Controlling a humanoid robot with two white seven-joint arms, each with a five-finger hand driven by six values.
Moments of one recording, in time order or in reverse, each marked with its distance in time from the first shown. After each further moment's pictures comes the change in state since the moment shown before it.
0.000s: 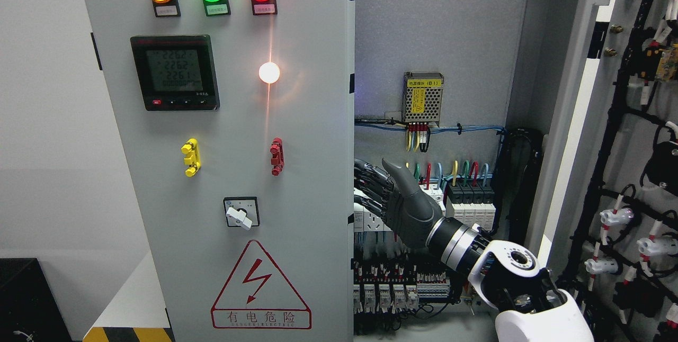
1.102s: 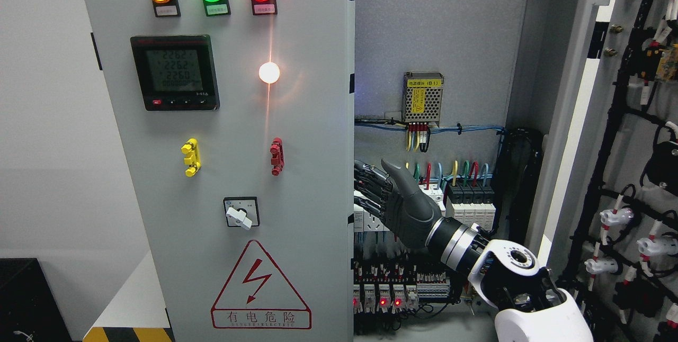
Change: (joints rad) left arm 0.000 0.000 0.000 0.000 0.000 0.000 0.000; right arm -0.003 0.002 -0.004 0.011 -0.004 -0.001 0.017
